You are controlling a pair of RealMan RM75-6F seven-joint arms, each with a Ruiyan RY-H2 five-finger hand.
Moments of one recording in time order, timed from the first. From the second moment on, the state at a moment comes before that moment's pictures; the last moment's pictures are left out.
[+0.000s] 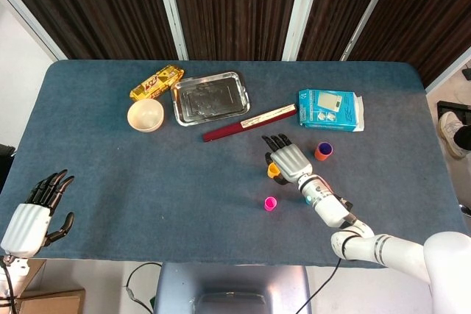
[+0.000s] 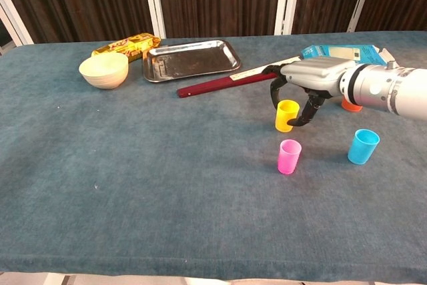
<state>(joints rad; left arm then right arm) -0.17 -1.19 0.00 -1.42 1.65 1.54 -0.18 0.84 -1.59 0.16 -1.21 -1.13 0.74 -0.34</state>
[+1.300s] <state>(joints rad) -0.18 -1.20 0.01 -1.43 1.65 1.51 -0.14 0.75 -1.38 0.15 -1.19 -1.05 0.78 -0.32</state>
